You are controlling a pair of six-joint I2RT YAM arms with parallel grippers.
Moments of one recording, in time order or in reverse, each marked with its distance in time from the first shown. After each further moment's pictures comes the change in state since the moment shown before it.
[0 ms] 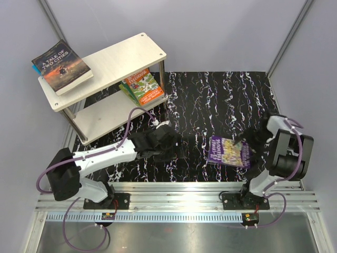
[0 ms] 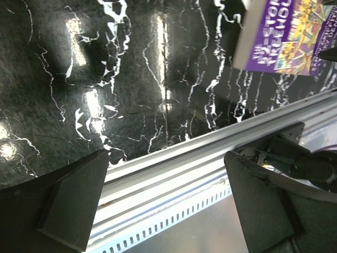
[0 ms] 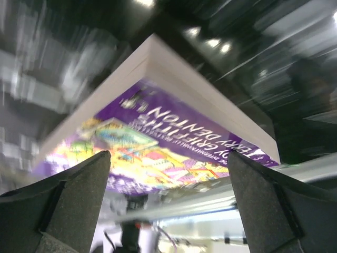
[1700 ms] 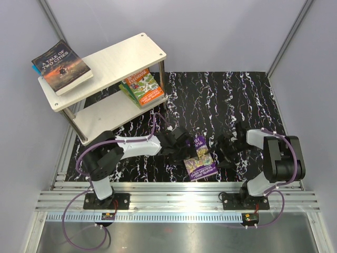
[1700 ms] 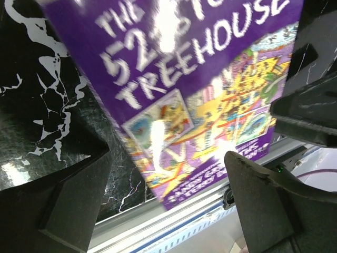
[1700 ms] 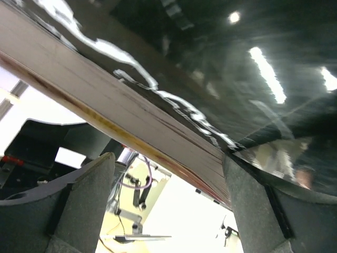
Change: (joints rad) left arm 0.011 0.408 0.075 0.237 0.135 -0.101; right arm 0.386 -0.092 -0.316 0.304 -0.525 0.040
